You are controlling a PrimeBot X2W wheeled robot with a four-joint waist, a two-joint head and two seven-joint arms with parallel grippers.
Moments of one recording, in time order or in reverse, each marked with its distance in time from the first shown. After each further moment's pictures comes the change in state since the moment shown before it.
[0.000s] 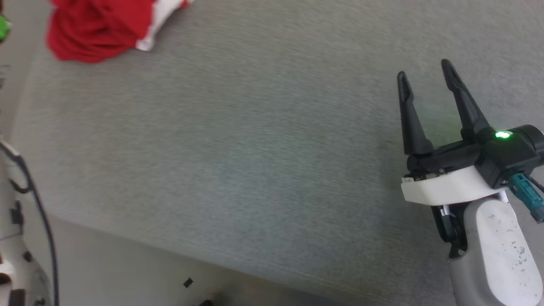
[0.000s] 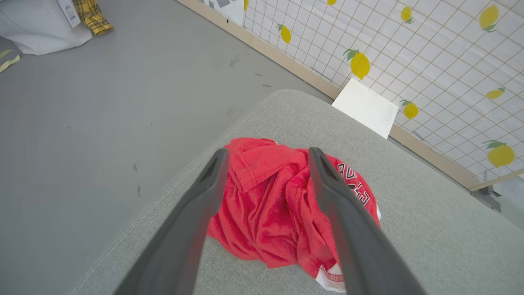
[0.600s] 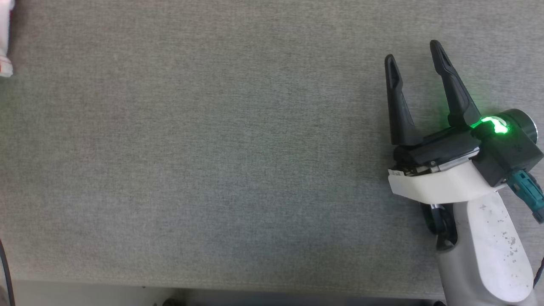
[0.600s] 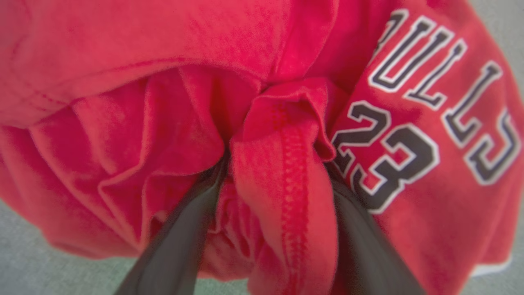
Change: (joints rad) left arm 0.075 0.121 0.047 -0.047 -0.061 0.121 0.358; right arm -0.042 0.021 0.033 -0.002 0.053 0.001 -0.041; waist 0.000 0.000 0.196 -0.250
